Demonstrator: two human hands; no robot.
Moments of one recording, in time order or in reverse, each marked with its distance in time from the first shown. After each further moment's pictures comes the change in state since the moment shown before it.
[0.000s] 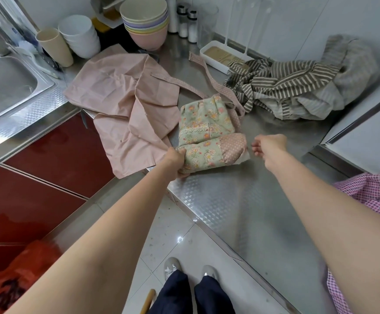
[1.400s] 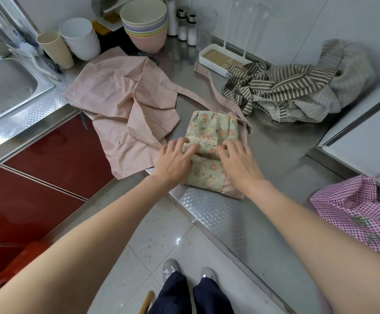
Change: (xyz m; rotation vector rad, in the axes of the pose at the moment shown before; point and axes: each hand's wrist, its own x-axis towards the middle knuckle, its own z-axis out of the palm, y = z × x) left_hand -0.015 -0.017 -0.015 1.311 0.245 1.109; right_hand -0.044 0.037 0.013 -1.416 -0.202 -1.174
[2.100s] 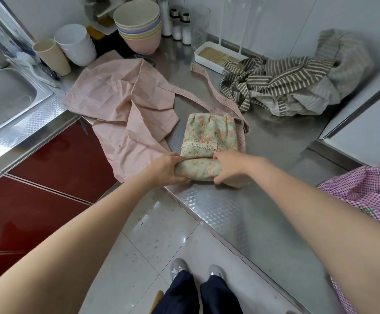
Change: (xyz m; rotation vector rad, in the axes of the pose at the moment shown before) left_hand -0.007 -0.030 -0.013 -0.352 -0.327 0.008; right_hand 0.027 0.003 -0.015 0.345 -0.546 0.007
